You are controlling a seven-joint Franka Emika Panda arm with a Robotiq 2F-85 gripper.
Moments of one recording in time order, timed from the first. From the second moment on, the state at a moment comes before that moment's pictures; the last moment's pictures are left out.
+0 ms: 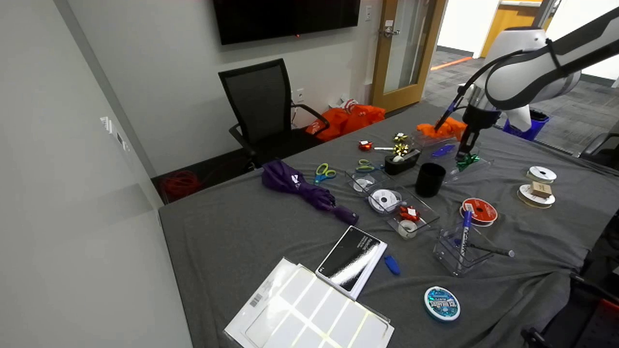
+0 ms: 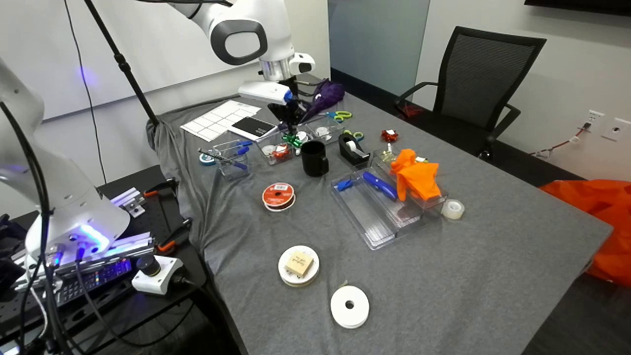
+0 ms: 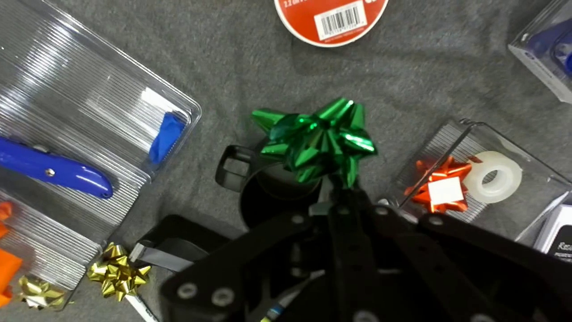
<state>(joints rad) -0.19 0.21 -0.01 -2.17 0.01 2.46 -0.67</state>
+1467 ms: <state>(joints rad) -0.04 0.42 0.10 -2.11 0.09 2.61 -0.42</state>
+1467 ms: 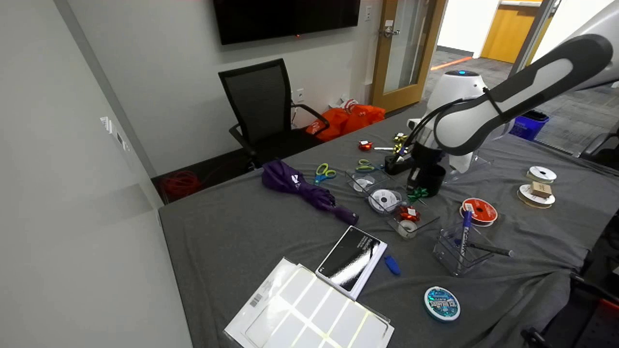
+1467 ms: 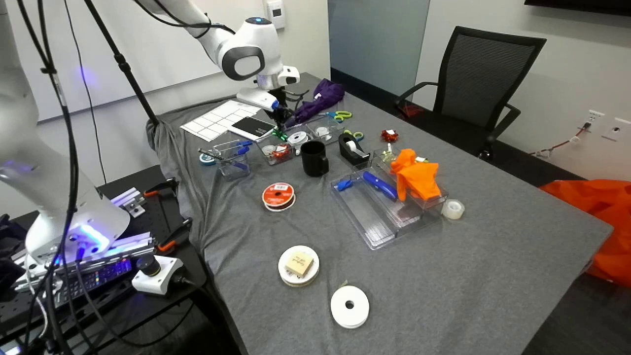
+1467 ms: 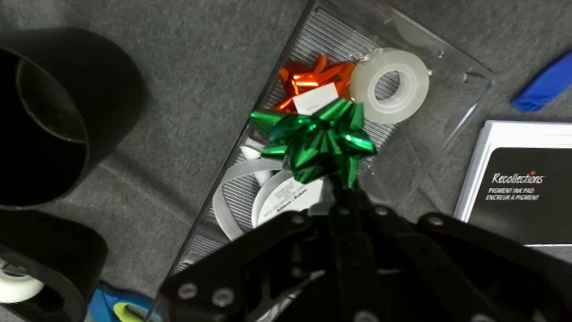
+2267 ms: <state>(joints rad) -0.11 0.56 0.17 -2.09 0.02 2.72 -0.50</state>
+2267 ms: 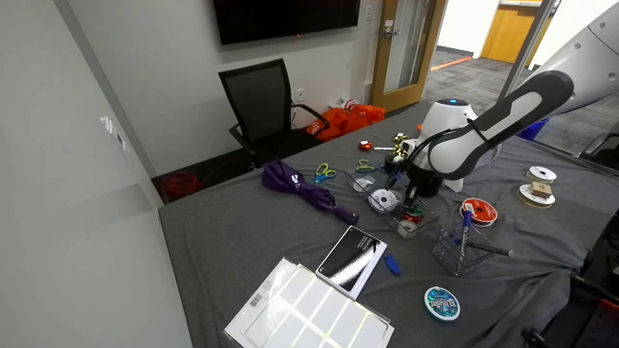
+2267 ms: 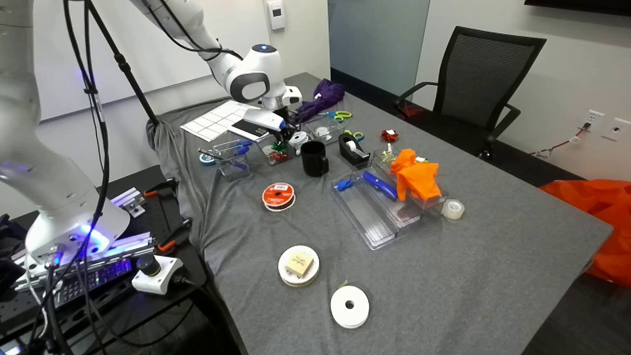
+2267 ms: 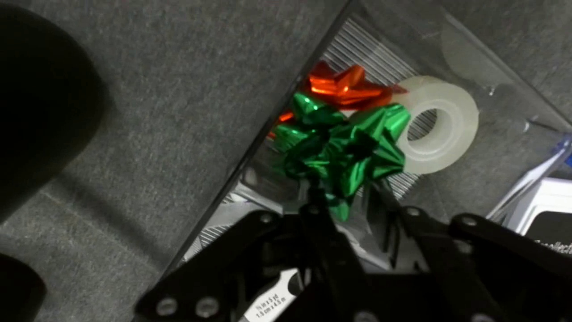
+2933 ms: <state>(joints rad) -0.25 0.45 0.24 -2.20 0.05 2.73 -0.75</state>
